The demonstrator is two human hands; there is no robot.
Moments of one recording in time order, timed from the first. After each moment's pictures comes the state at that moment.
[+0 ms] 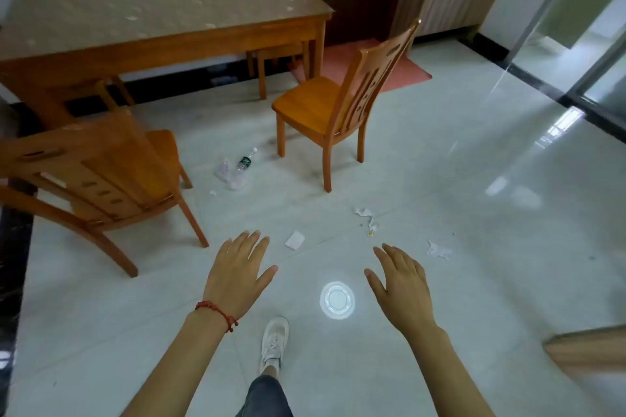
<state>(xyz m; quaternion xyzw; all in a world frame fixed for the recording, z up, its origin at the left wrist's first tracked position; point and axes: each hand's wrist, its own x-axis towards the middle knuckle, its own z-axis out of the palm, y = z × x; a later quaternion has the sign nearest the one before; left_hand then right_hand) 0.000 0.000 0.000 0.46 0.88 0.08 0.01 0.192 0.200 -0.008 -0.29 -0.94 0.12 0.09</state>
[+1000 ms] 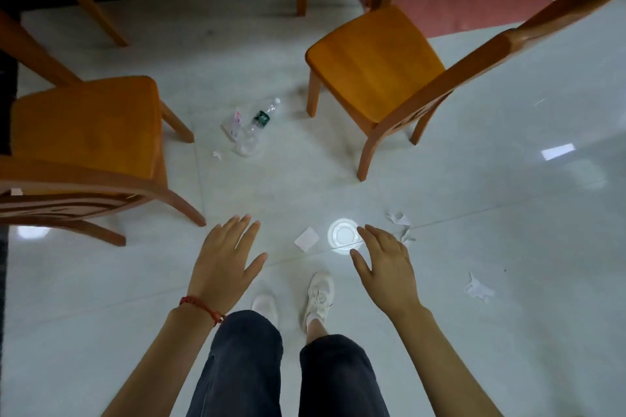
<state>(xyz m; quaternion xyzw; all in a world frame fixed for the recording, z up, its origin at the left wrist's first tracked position) -0.299 0.190 -0.109 0.33 0.93 0.06 0.17 -0.168 0.419 -0.130 -0.21 -0.95 0.23 -0.02</state>
